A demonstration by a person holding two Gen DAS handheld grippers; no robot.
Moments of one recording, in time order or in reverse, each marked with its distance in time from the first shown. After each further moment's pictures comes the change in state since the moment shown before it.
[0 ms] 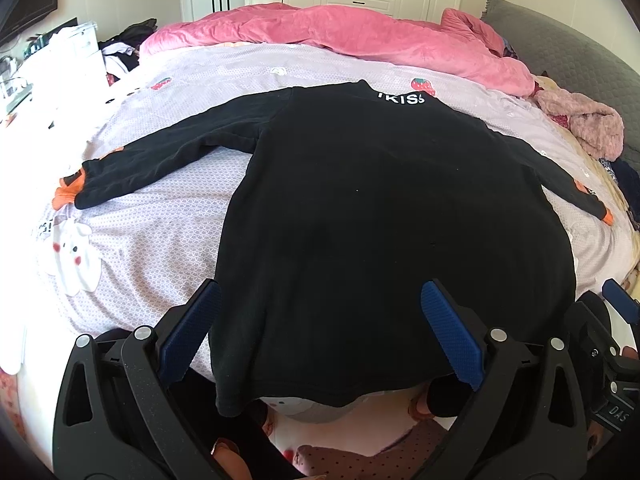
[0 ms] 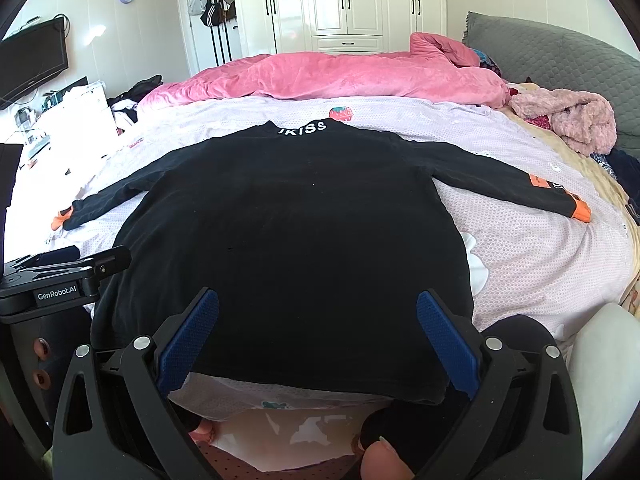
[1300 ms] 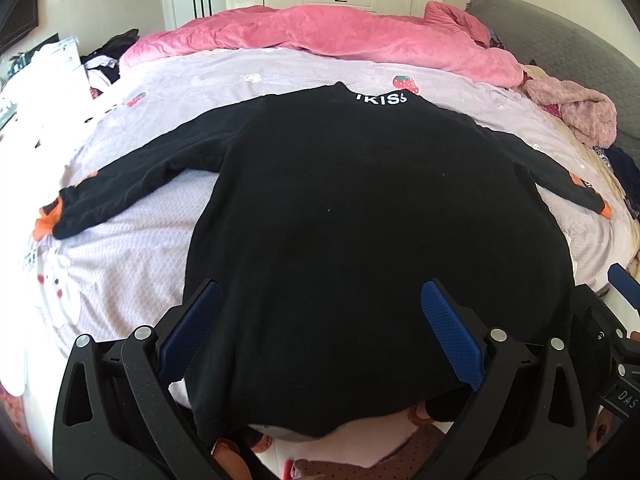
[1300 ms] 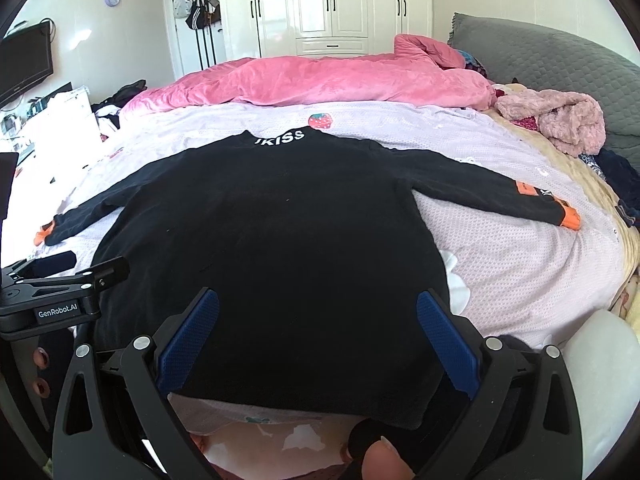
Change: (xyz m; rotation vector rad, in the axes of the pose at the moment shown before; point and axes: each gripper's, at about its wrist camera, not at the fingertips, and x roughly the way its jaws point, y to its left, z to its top) left arm 0.020 -0.022 0.021 0.061 0.001 -0.020; right arm 0.014 -0.015 0.022 0.019 -0.009 -0.067
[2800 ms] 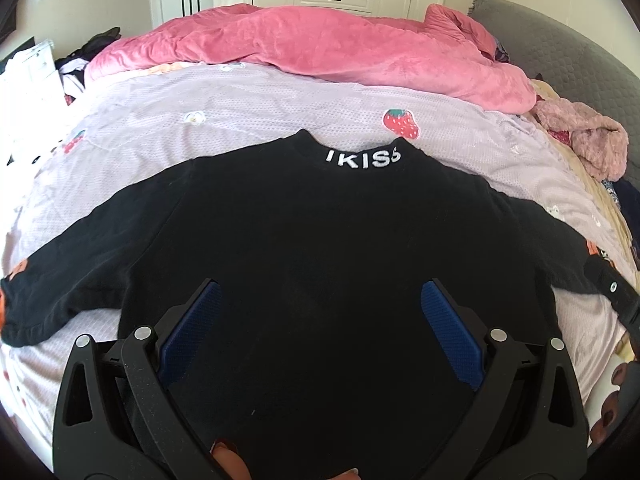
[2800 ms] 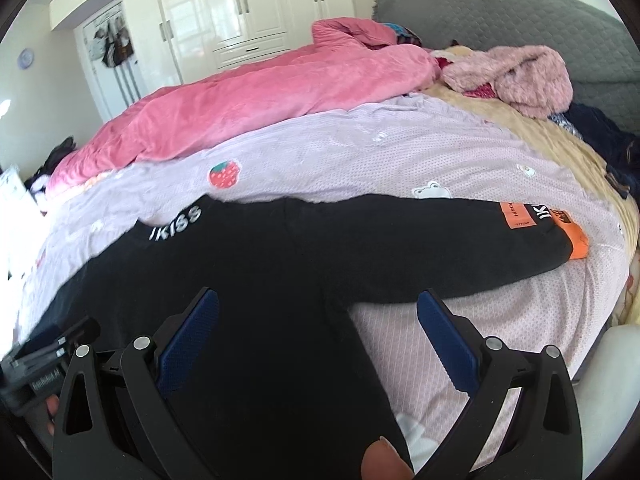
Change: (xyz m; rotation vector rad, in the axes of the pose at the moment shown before) left arm 0.094 -0.039 0.125 -0.024 0.011 -0.047; right arm 0.113 -0.092 0.129 0.285 0.017 -0.129
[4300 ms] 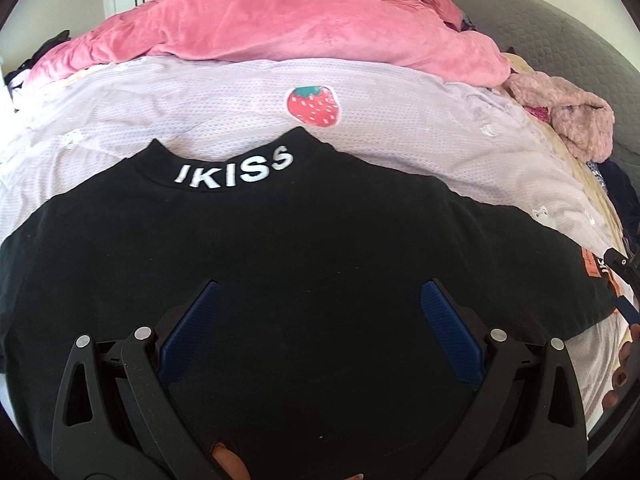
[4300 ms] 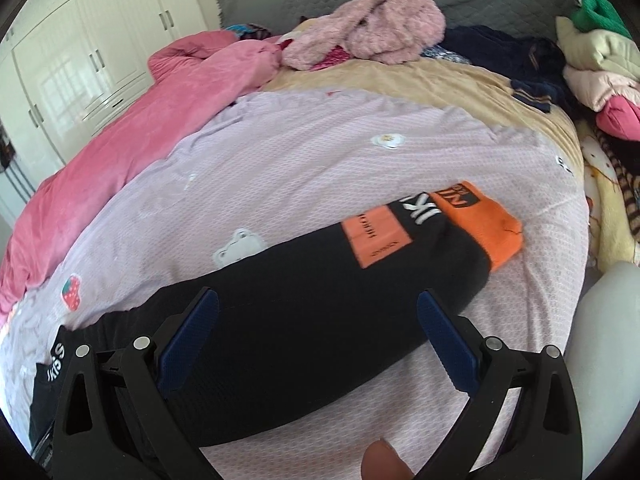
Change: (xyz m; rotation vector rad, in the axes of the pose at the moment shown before) left arm 0.091 -0.093 0.036 0.077 0.066 -0.118; right arm 0.059 -0.174 0.029 0.409 -0.008 -0.291
